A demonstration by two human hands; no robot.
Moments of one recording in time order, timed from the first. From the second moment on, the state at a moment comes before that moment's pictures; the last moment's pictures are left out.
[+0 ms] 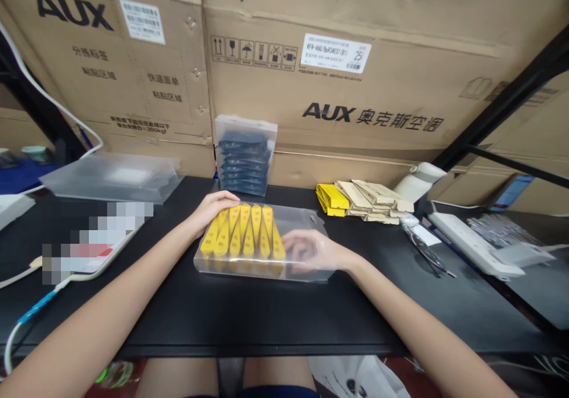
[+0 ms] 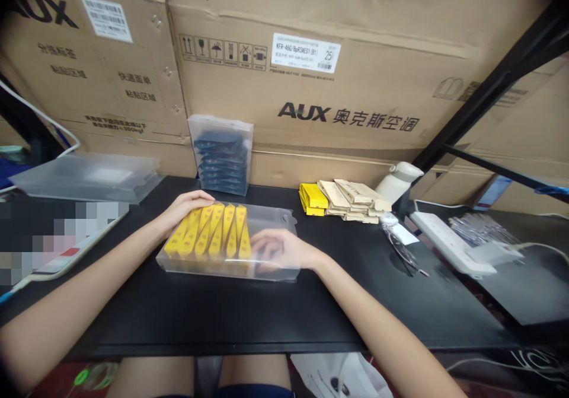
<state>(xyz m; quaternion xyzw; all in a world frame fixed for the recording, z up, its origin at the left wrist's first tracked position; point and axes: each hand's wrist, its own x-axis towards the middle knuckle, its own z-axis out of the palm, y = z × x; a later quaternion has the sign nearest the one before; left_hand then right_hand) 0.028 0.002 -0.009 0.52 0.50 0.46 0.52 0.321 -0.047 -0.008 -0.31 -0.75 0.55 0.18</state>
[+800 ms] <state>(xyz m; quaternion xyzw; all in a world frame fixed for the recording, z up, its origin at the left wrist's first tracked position) 0.030 0.000 -0.006 0.54 0.50 0.45 0.50 0.318 -0.047 -0.012 -0.29 -0.69 0.63 0.19</state>
